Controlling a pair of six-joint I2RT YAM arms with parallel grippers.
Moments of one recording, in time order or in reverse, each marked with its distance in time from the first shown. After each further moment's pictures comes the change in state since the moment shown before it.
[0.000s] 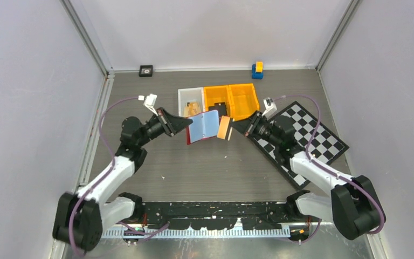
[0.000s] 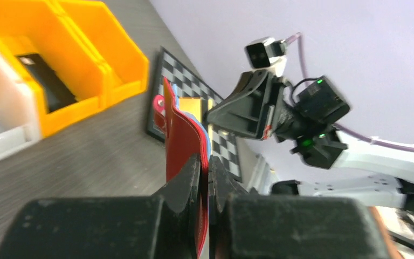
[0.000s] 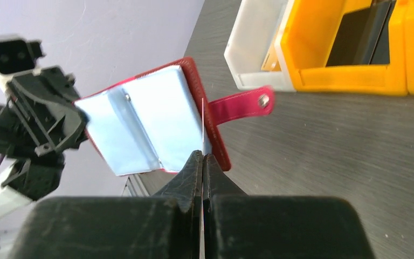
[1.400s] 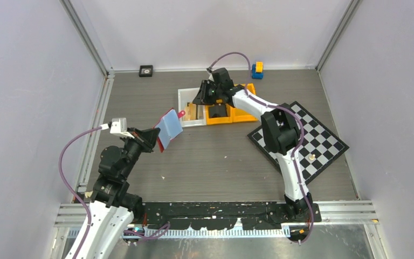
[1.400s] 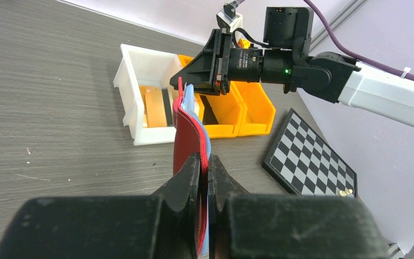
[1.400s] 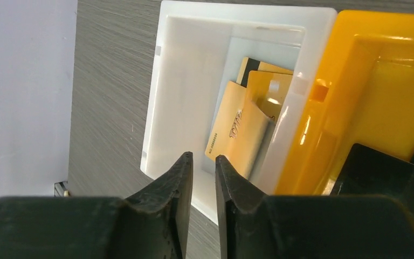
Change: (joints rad) left arm 0.001 -0.755 -0.048 -0.826 -0.661 0.365; right arm 0.147 1.120 1.380 -0.769 0.062 -0.253
